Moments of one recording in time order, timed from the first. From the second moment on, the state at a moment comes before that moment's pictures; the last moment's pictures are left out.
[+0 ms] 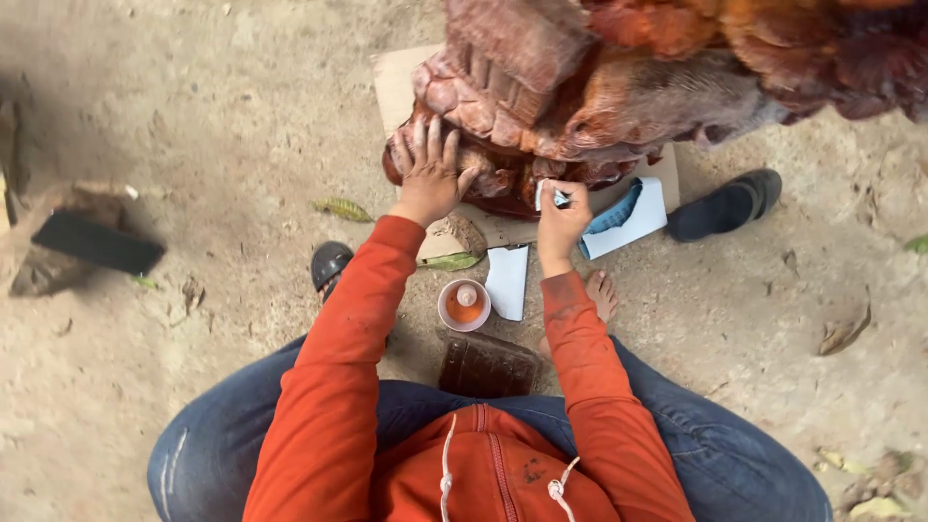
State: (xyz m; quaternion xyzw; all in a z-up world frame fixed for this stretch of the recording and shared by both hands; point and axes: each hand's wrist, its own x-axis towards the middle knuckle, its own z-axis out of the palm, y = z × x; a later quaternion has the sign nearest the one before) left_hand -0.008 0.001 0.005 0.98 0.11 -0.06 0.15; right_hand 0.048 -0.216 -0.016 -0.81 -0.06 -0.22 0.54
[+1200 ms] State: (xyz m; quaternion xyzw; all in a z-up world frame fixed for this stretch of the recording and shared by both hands) left_hand -0.010 0.008 -0.020 0.99 0.12 -0.01 0.13; right_hand 0.043 -0.201 0.001 -0.69 0.12 -0.09 0.70
